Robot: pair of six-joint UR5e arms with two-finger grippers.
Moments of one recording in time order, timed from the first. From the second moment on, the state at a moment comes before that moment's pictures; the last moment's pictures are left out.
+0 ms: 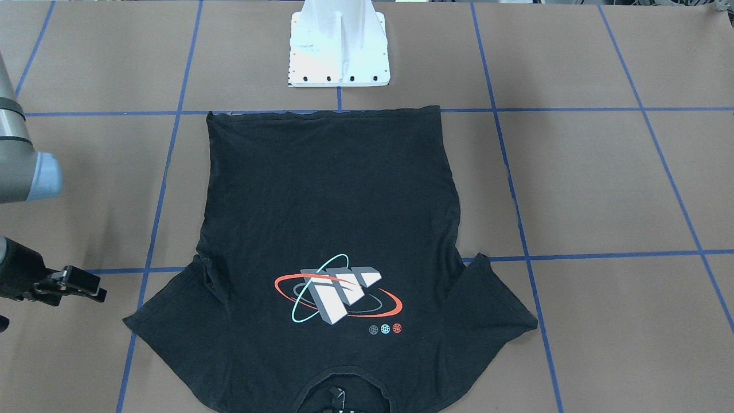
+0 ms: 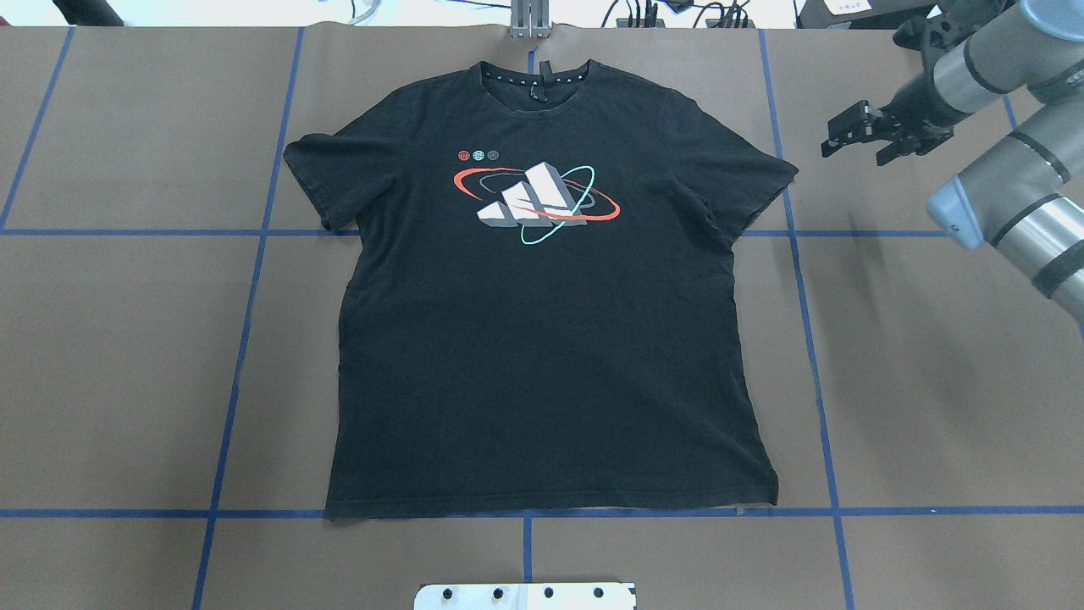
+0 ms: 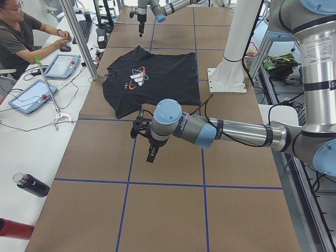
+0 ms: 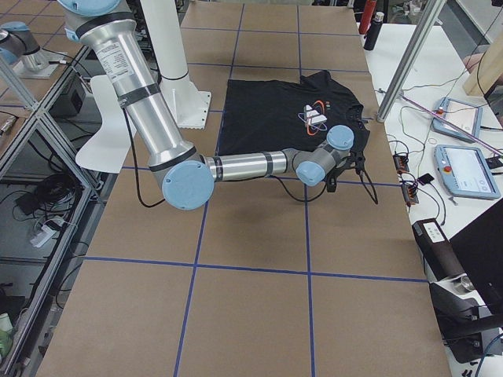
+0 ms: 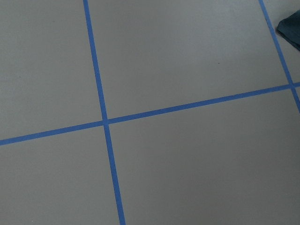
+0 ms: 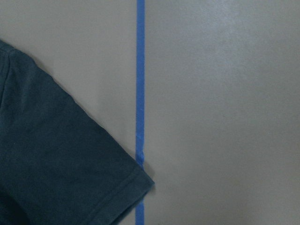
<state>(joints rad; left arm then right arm) -1.55 -1.36 -1.90 -1.87 -2.42 -0.10 1.09 -1.10 1.19 -0.88 2.28 0.88</state>
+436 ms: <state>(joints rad) -1.55 -1.36 -1.90 -1.88 -2.42 -0.10 1.02 -1.08 1.12 -0.74 2.13 0.92</state>
